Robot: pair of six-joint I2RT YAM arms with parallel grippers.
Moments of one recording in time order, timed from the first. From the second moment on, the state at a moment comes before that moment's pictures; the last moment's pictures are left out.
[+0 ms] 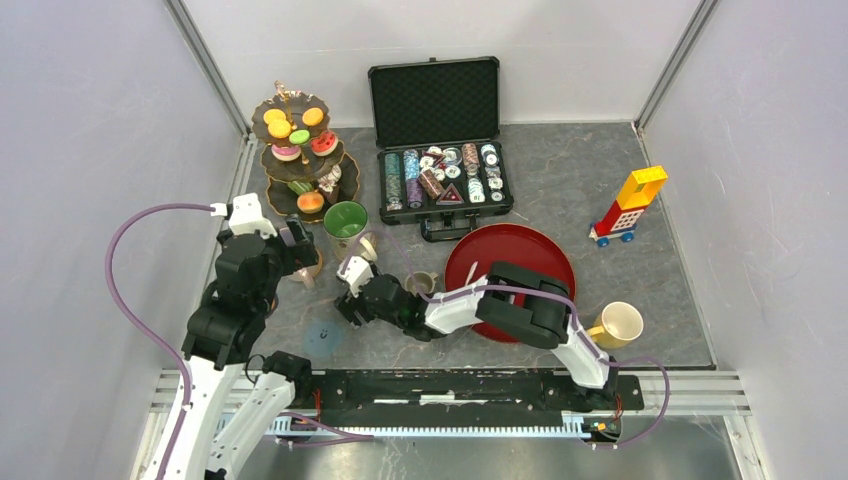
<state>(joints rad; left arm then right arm) -0.29 0.57 0.89 -0.70 -0.36 -0.30 1.23 2.19 1.19 0.60 0.22 0.13</state>
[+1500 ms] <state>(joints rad) -0.29 0.55 0.88 -0.70 -0.36 -0.30 1.34 2.30 1.36 0.58 -0.09 -0.05</state>
